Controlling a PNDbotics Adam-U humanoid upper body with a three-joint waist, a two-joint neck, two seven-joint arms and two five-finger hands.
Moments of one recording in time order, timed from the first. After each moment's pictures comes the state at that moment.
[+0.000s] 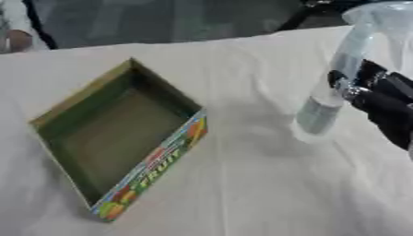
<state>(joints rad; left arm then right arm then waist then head) -0.26 0.36 0.11 -1.98 0.06 0.18 0.37 -0.44 -0.54 -0.01 -1.95 -0.26 0.49 0.02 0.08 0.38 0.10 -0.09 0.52</state>
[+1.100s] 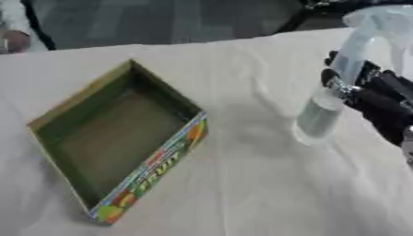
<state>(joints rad) -0.26 0.36 0.11 -1.98 0.06 0.18 0.37 -0.48 -0.54 0.00 -1.93 -0.24 0.49 0.02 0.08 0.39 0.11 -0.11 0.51</state>
